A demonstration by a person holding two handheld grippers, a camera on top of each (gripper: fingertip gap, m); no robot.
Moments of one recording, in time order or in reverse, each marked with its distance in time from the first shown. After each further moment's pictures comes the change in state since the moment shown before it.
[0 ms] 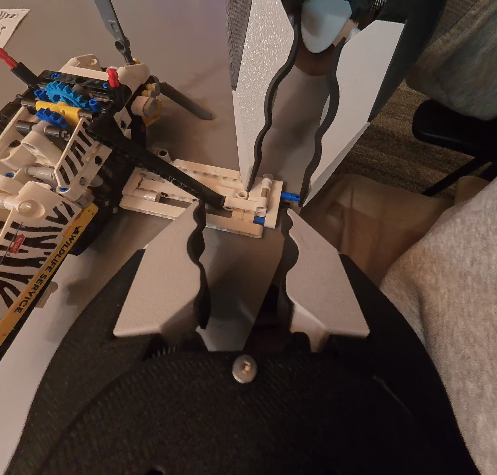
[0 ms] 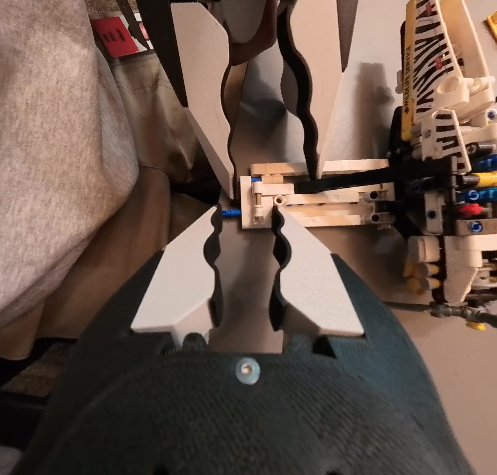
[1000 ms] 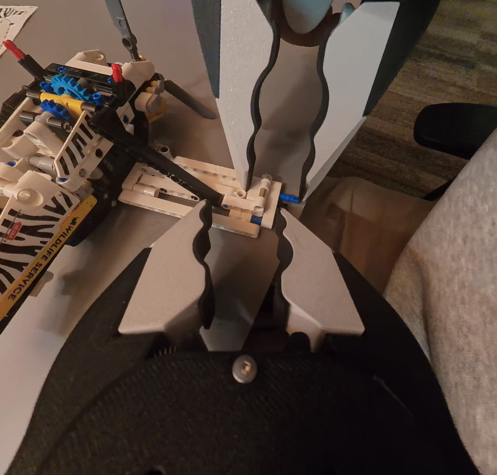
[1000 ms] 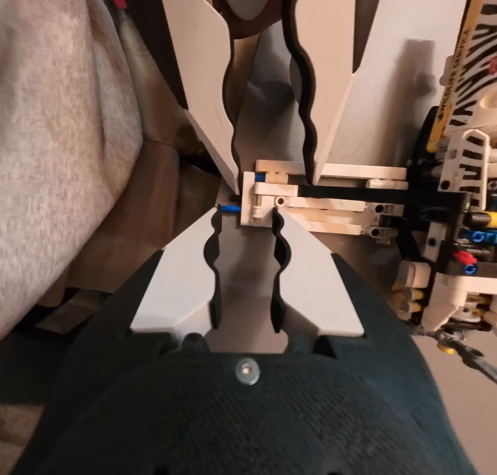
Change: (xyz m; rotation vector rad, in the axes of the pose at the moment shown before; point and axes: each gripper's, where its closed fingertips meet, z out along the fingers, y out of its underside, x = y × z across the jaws) left arm 0.000 0.000 -0.003 0.009 -0.011 -0.020; right arm -0.001 0.001 0.000 -0.200 -0.113 -0.031
